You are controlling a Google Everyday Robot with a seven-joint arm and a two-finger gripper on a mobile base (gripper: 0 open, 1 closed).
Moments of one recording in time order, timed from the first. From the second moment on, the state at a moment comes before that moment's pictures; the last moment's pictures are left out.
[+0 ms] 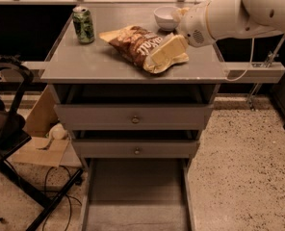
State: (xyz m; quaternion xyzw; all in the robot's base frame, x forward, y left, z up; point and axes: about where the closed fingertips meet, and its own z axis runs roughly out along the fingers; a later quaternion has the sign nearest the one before) arm 0.650 -0.055 0.953 -0.51 0.69 0.16 0.48
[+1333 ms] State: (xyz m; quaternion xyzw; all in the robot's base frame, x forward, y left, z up) arm 0.830 0.068 0.923 -0.42 0.71 0.22 0.52
